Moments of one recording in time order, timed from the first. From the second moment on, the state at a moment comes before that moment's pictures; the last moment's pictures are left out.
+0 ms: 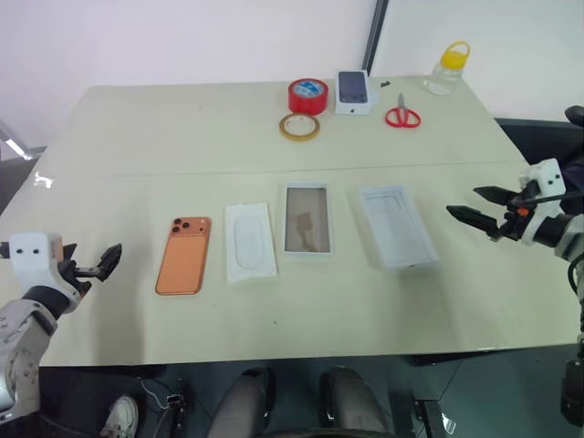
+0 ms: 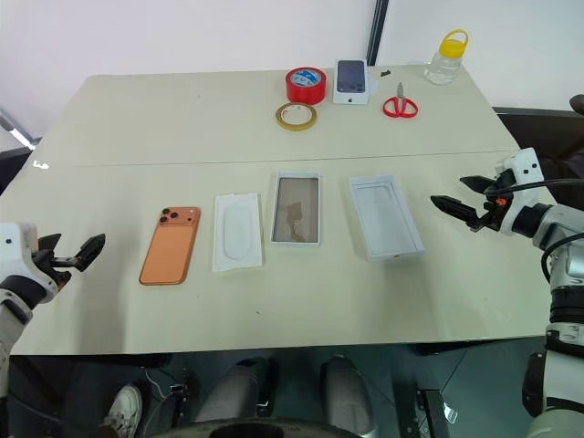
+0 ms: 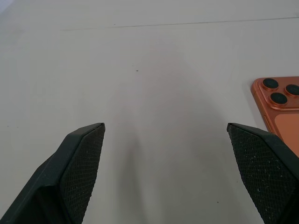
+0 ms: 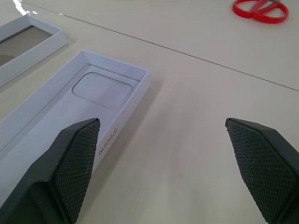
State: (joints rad) left arm 0.11 0.59 0.60 -0.25 -0.47 0.61 -0.40; right arm -0.48 -0.89 -0.28 0.51 0.34 0.33 1.07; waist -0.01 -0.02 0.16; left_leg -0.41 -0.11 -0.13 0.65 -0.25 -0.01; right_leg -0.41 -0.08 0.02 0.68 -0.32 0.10
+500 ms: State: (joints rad) left arm 0.09 0.55 0.55 -0.37 -0.51 0.68 -0.38; right arm -0.46 -0.87 -0.23 0.33 0.35 0.36 1.10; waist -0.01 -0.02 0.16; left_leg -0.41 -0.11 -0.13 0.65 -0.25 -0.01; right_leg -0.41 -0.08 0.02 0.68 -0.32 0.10
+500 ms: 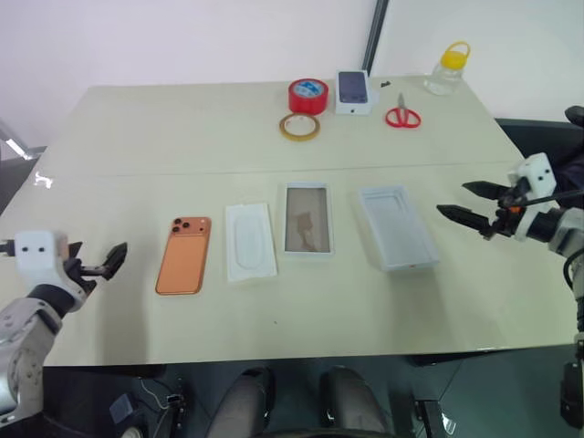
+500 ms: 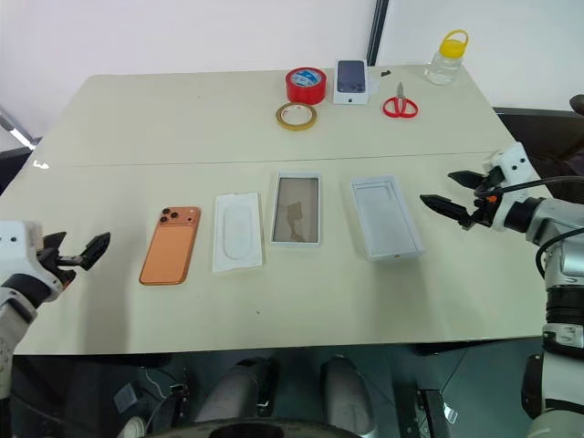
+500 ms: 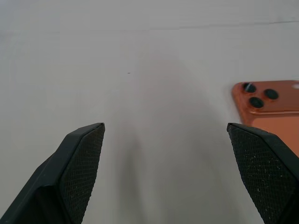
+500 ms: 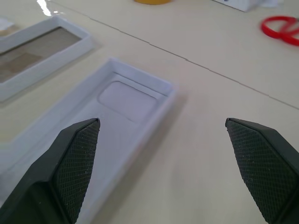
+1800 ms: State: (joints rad) left arm -0.33 0.17 0.42 -0.45 -0.73 1.51 -0.02; right arm -0.29 -0.75 0.01 -0.31 0.41 0.49 1.03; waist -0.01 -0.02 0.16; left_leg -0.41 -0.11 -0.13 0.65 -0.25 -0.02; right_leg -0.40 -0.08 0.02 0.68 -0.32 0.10
